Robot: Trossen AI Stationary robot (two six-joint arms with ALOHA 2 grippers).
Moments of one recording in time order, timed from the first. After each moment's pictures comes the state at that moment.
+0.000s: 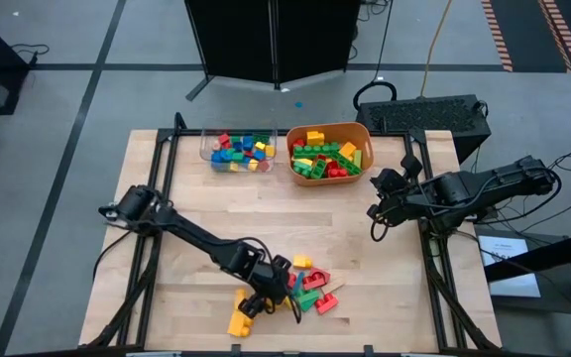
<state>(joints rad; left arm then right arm) -0.42 1.95 1.32 -0.41 0.17 0.17 0.27 1.03 1.06 -1.10 0.80 0.62</state>
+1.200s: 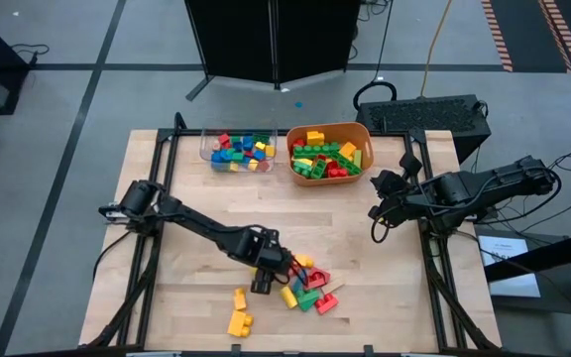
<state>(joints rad) -0.31 1.95 1.32 -0.59 -0.05 -0.15 0.27 1.03 1.06 -1.11 0.80 0.54</state>
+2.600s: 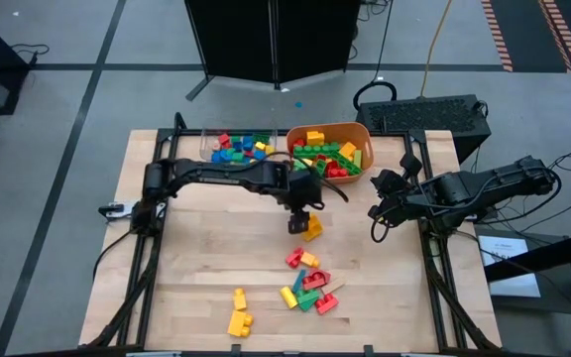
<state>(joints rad) 0.08 2.05 1.74 -0.75 0.11 0.00 0.27 1.03 1.06 -1.11 0.81 0.56</state>
